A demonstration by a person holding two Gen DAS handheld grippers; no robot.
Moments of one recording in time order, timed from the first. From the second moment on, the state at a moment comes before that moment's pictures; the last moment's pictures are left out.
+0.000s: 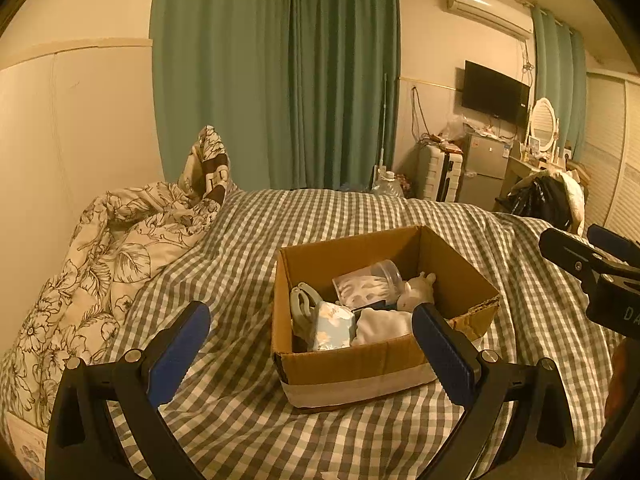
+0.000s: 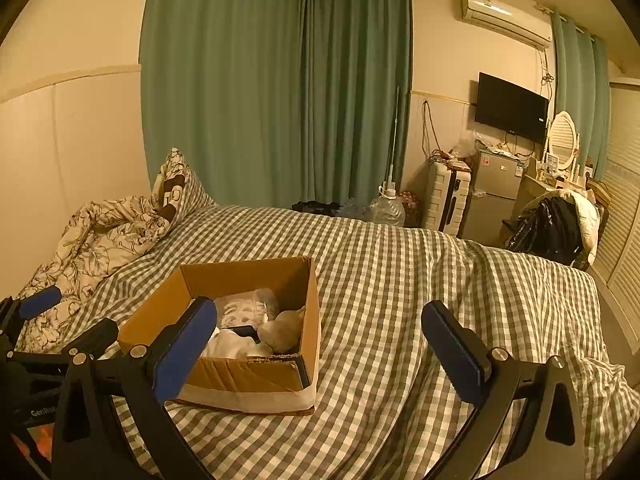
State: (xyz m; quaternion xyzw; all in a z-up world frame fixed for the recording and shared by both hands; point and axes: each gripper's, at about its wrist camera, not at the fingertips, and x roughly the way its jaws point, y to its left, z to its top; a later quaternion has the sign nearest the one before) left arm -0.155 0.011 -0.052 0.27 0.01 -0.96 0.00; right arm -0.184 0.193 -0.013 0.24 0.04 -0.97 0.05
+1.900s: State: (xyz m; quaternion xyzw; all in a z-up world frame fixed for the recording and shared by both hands) left arm -0.153 0.008 -0.059 0.28 0.00 -0.96 0.02; right arm -0.186 0.187 -0.018 0.25 0.05 -0.96 0.06
